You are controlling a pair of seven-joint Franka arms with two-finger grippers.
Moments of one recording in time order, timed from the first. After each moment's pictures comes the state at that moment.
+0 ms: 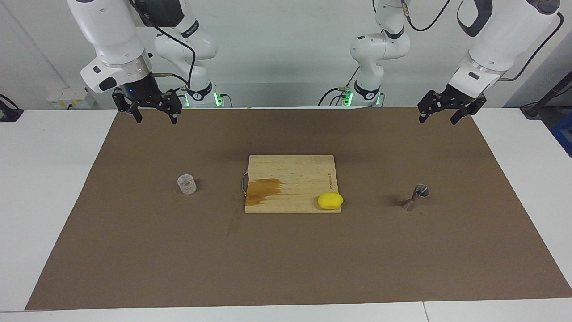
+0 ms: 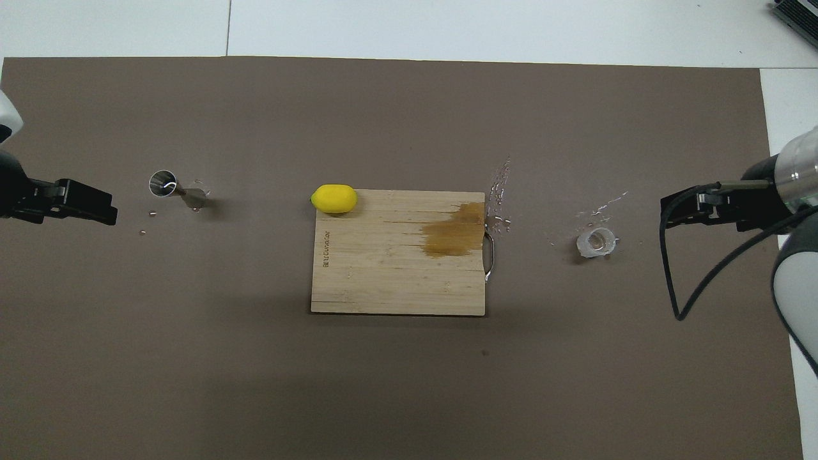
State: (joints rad) left arm 0.04 0.00 -0.10 -1.57 -0.04 1.52 0.03; right arm -0.02 -0.02 0.11 -1.61 -0.02 1.55 0.15
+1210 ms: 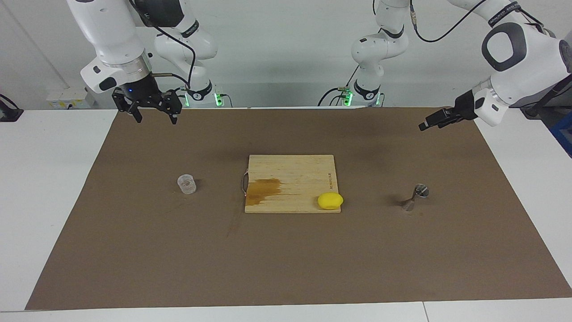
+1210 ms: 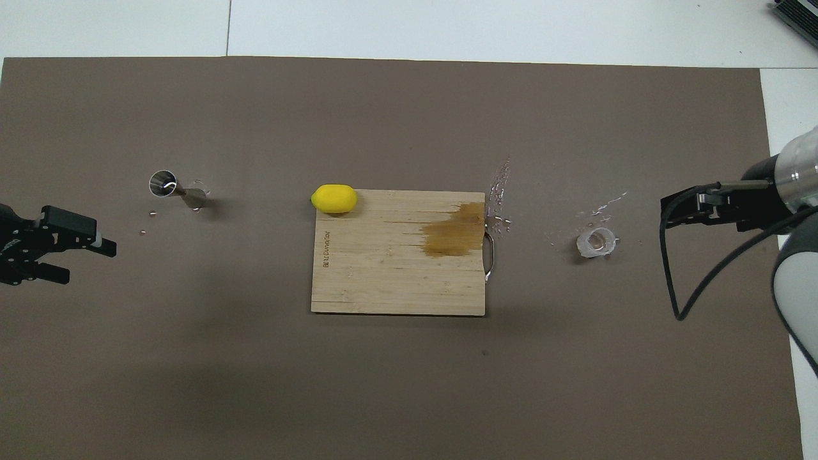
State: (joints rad) left arm 0.30 0.02 -0.09 -1.83 -0.40 1.51 -0.18; right arm -0.02 -0.02 0.11 -1.61 -0.02 1.55 0.15
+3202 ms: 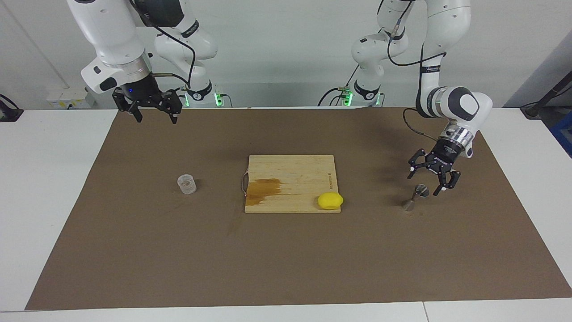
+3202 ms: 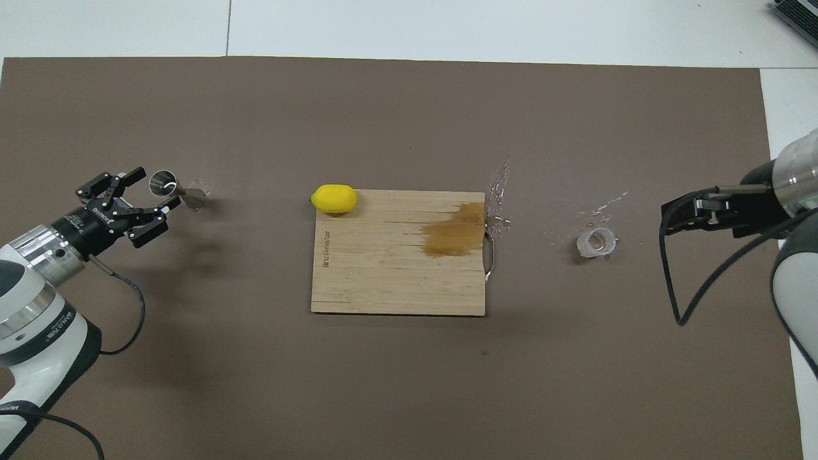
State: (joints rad) left arm 0.27 0.13 -0.11 -2.26 -1.71 2.35 -0.96; right arm -0.02 -0.02 0.11 -1.61 -0.02 1.52 0.15
